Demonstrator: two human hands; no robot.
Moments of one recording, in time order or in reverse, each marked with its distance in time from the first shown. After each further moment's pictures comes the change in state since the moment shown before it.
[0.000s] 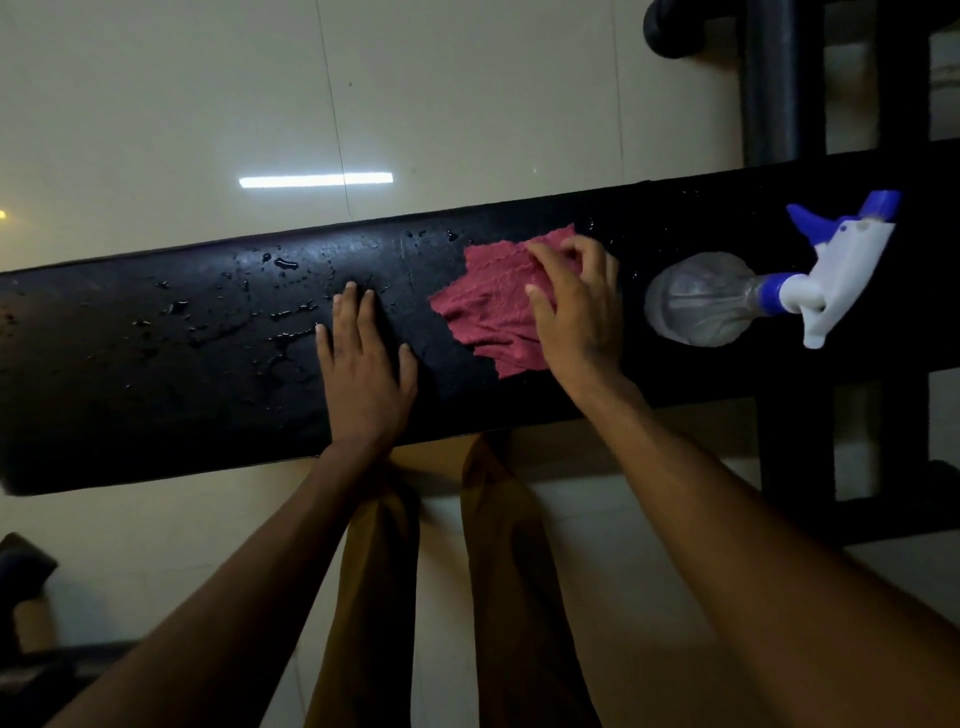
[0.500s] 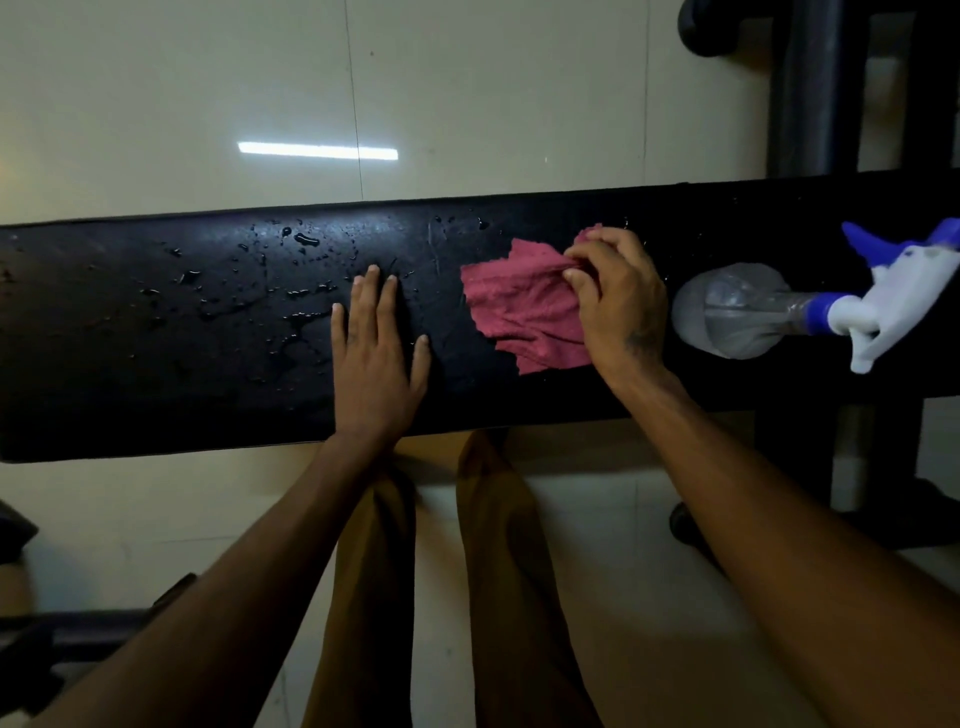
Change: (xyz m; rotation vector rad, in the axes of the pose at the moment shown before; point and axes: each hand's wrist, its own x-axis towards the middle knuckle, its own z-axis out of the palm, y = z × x) left_hand -0.002 -0.016 0.003 0.022 0.014 0.073; right_hand 0.014 0.010 -0.001 0.020 0.051 -0.094
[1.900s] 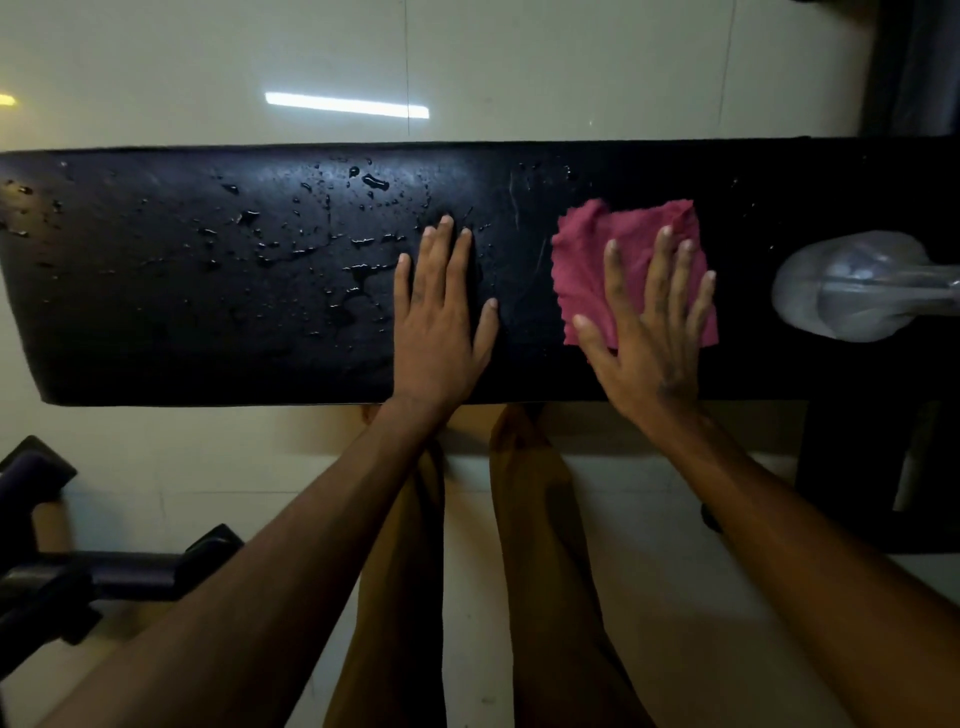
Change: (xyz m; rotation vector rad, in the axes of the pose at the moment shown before) left_hand -0.002 -0.011 0.007 -0.008 0.057 0.074; right_hand -0.065 0.010 0.055 -0.485 -0.229 -0.144
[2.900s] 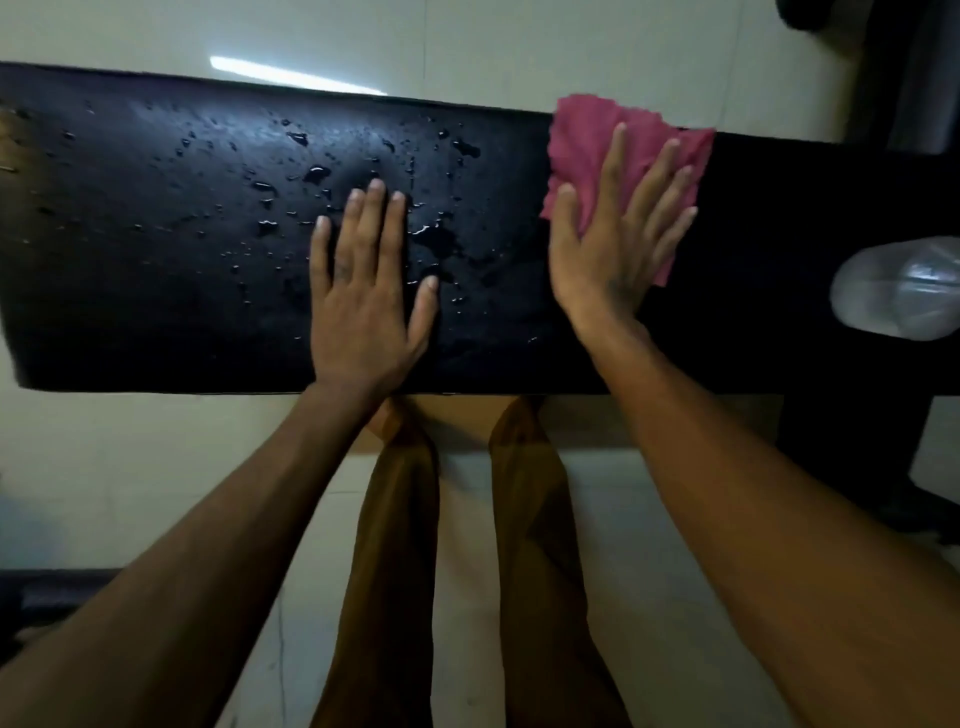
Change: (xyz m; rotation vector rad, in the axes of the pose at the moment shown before) left_hand -0.016 -0.132 -0.032 0.087 0.060 0.016; right_hand 0.086 -0.147 -0.009 0.098 0.096 0.405
